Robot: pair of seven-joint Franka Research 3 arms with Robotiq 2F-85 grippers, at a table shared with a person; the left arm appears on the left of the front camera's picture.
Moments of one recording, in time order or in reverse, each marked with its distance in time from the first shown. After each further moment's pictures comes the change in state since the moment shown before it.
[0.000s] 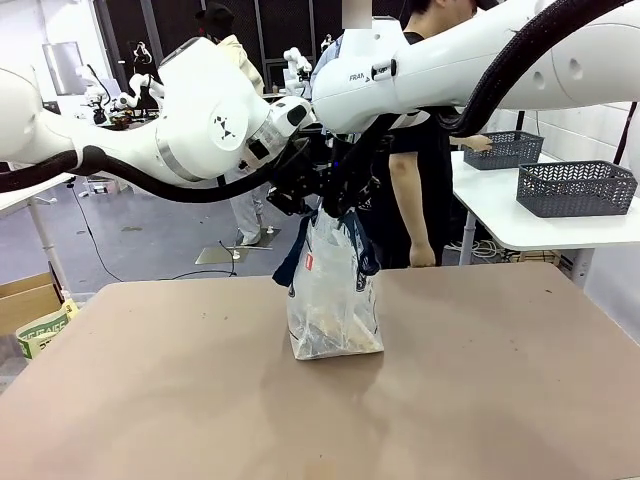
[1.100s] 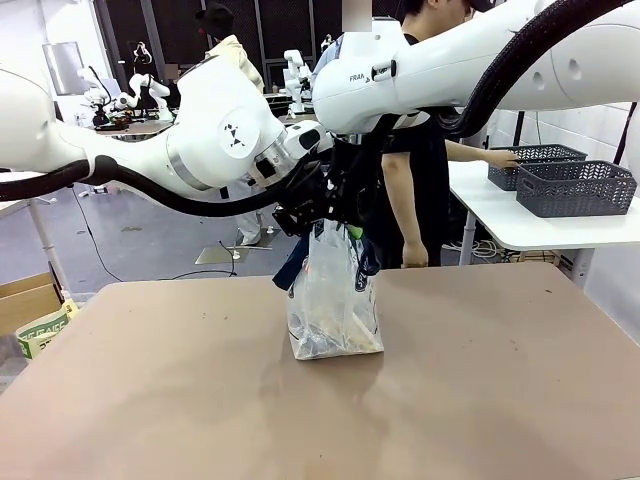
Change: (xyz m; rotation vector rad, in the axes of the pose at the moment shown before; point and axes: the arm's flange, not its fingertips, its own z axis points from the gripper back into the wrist) left arm -0.025 -0.005 -0.027 0.010 0.165 -0.142; right arm 0.001 -0.001 -0.001 0.001 0.001 -0.002
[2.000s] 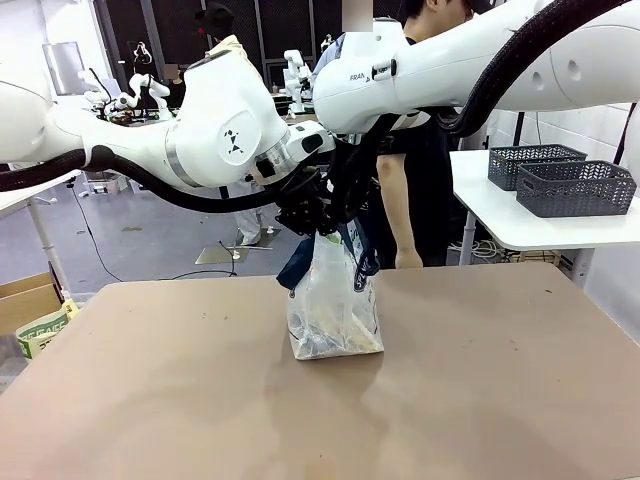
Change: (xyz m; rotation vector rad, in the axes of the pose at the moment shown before) left arm 0.002 0.001 0.004 0.096 -0.013 -0.033; right arm 0.000 0.000 -0.001 0.013 0.003 -0.002
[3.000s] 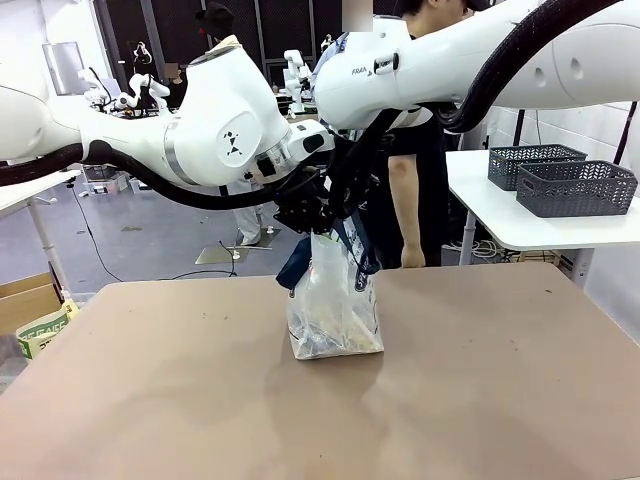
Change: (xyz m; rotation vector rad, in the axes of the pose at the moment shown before) left arm 0.000 -0.001 0.002 0.050 -0.005 -0.002; right arm 0.002 -0.001 0.009 0.052 -0.008 0.021
